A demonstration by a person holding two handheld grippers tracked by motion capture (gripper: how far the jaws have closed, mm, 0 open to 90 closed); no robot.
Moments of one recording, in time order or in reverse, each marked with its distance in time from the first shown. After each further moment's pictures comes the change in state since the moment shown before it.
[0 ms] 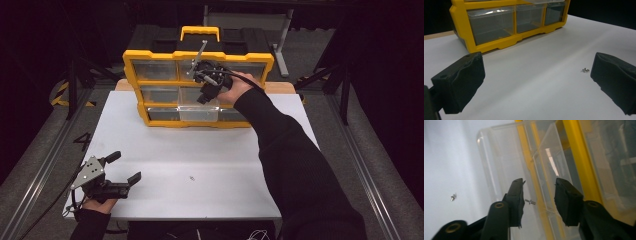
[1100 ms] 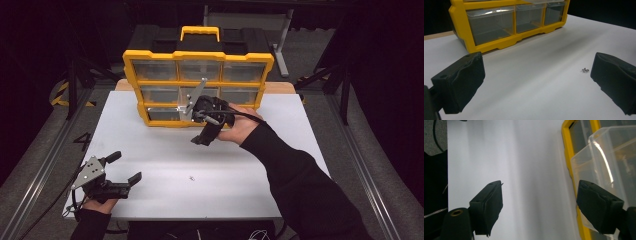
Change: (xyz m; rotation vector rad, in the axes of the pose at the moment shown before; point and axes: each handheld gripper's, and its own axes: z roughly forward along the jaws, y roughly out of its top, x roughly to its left) left arm -0.001 0.000 0.000 0.000 0.001 -0.001; right arm 0.098 -0.023 -0.003 -0.087 0.069 -0.106
